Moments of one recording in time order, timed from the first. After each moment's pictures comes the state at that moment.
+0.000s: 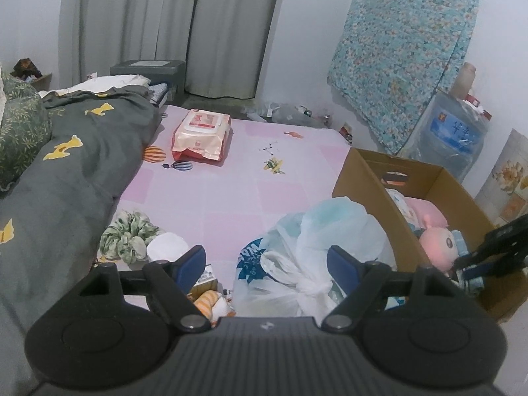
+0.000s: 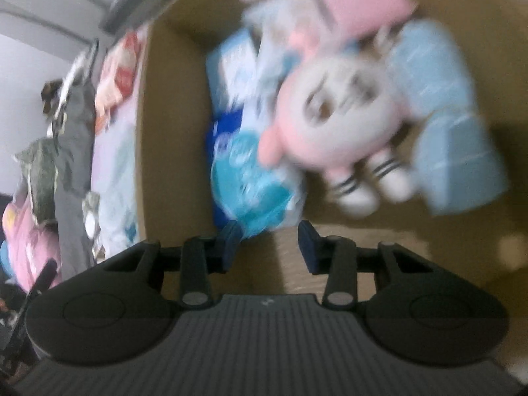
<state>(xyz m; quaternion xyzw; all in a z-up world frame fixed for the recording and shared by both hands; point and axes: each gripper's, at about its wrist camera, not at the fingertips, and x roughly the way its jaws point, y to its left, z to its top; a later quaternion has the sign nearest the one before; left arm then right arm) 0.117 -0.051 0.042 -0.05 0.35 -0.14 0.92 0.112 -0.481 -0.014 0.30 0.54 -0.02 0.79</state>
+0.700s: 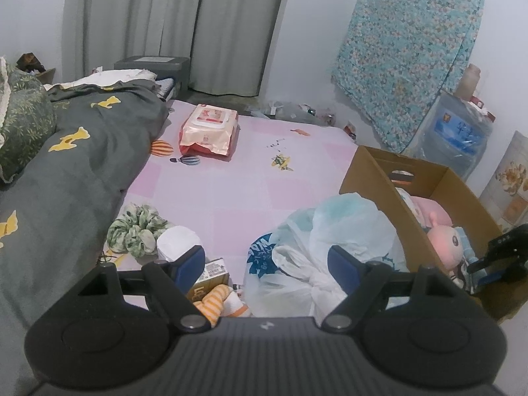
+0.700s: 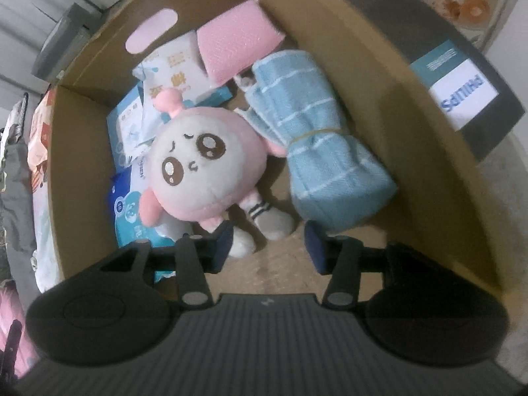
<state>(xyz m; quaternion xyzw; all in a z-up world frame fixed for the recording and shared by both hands) 0.117 -0.040 0.035 -0.05 0.35 -0.13 0.92 0.099 -0.536 -0.036 0.30 0.55 -0.14 0.77</state>
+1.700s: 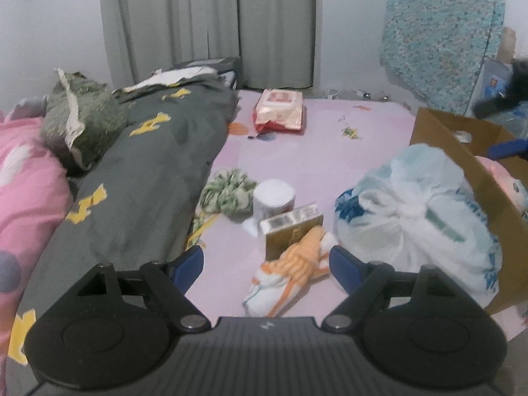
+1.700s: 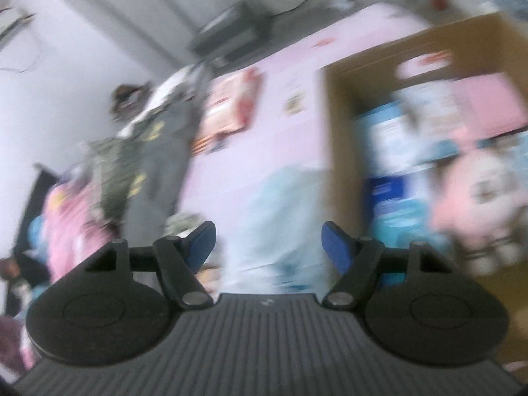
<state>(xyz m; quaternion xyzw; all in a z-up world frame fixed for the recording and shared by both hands) 0.064 0.002 0.009 0.03 0.36 -0.03 0.93 0.147 -0.351 0.052 0.28 0.45 0.15 0.84</state>
